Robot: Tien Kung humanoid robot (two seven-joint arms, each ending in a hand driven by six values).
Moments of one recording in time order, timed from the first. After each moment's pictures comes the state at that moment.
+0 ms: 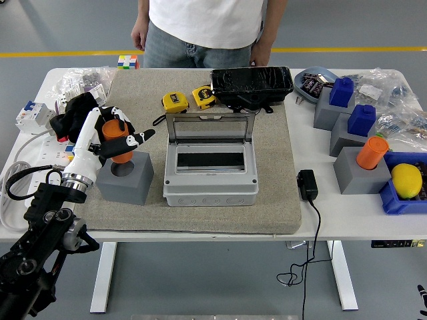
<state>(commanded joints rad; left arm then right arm) -0.22 0.07 -1.31 -1.25 1.26 0.09 -0.28 0.16 -0.15 1.42 0.18 -1.14 -0.17 -0.03</state>
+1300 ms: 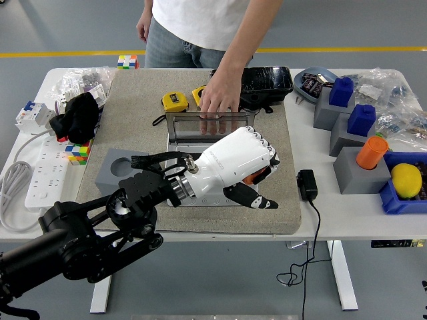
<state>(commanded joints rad) -0.63 0.12 -0.55 -1.29 2.17 0.34 -0.16 0.17 -0.16 1.43 0.18 -1.17 -0.17 -0.04</state>
